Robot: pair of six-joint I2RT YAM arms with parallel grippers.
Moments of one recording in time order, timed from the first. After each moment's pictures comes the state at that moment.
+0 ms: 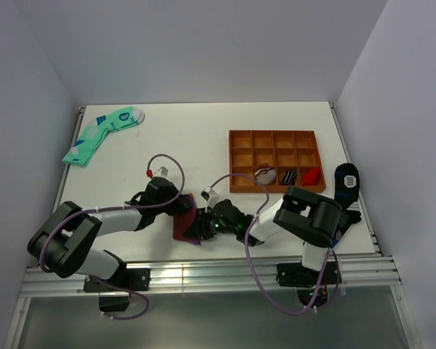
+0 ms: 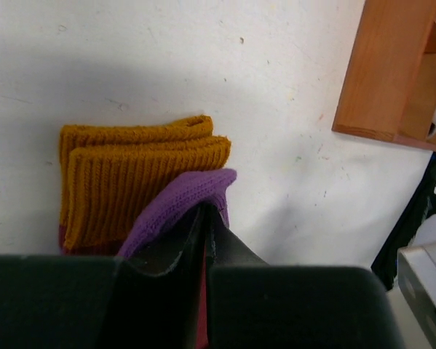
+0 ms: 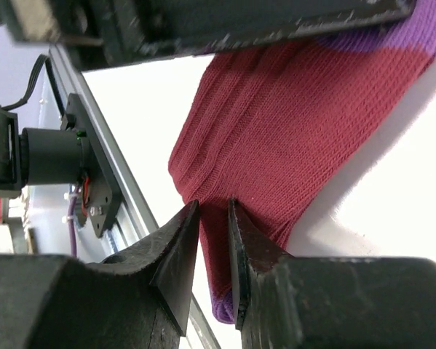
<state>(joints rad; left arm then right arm) -0.59 1.42 0.42 0.31 0.07 -1.01 1.07 1.78 0.52 0.80 -0.19 0.88</state>
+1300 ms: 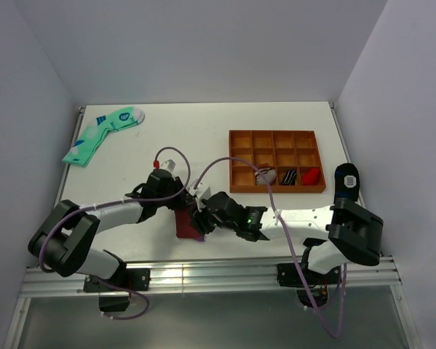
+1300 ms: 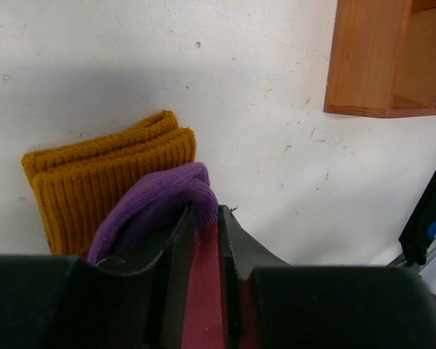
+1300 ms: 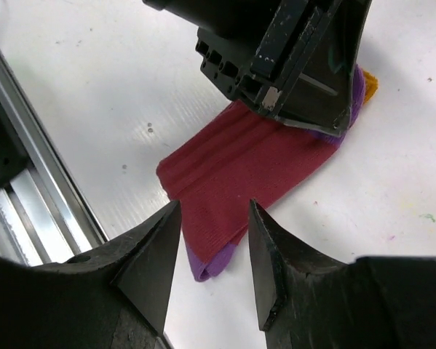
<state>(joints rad) -0.57 1.44 0.53 0.20 0.14 -0.83 1.16 1.45 0.71 0.19 0.09 0.26</state>
